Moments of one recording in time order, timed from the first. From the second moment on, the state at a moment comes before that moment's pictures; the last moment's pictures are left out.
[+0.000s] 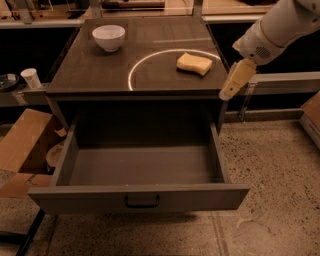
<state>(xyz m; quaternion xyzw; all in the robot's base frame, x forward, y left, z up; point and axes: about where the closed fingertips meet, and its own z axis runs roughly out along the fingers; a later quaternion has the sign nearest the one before) 0.641 -0.198 0.908 -0.56 0.78 0.05 0.27</state>
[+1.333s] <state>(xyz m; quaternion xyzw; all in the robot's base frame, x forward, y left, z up) 0.783 -0.163 0.853 -0.52 0.77 0.09 0.36</state>
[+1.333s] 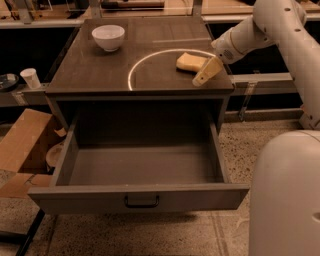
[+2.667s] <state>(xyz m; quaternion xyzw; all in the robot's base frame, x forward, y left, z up) 0.810 -0.147 0.850 -0.48 0.76 0.12 0.41</state>
